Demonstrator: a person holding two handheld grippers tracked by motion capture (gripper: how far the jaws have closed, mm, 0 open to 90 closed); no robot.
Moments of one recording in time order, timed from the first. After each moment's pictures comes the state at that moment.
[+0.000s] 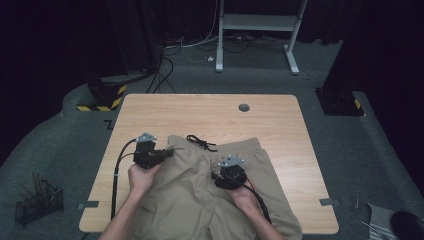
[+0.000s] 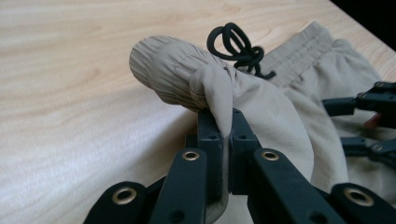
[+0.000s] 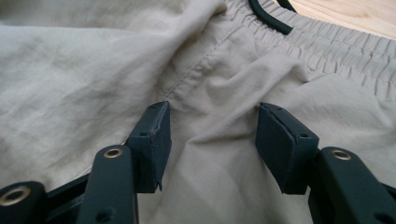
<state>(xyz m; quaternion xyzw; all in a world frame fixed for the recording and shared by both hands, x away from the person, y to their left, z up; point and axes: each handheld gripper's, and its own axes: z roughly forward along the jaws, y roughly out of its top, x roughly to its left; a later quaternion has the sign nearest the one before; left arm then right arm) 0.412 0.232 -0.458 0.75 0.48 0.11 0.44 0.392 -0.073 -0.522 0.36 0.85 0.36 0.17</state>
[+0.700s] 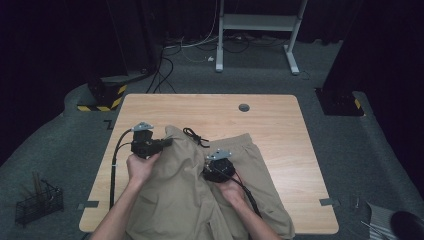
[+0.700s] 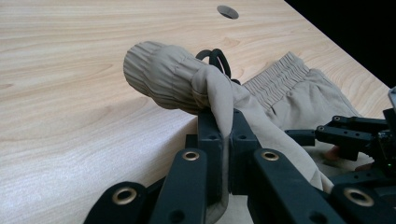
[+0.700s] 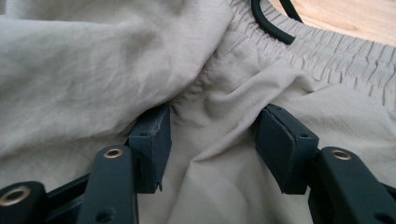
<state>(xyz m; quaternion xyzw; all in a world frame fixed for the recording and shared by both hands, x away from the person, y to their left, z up) 0.431 0.238 -0.436 0.74 0.48 0.11 0.45 0.412 -0.038 -0.523 0.37 0.84 0.36 0.17</state>
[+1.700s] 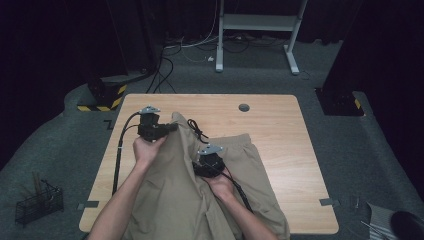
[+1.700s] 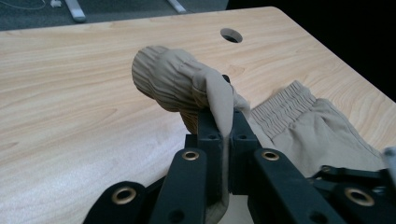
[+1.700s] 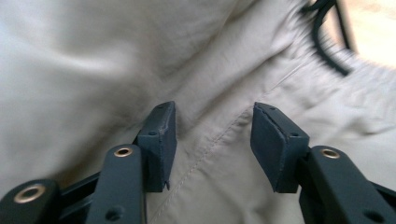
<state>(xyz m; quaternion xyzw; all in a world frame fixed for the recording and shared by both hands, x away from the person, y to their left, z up) 0.474 0.224 -0.414 0.74 0.47 0.12 0.46 0.425 -0.010 -0.517 0.36 0.83 0.40 0.14</state>
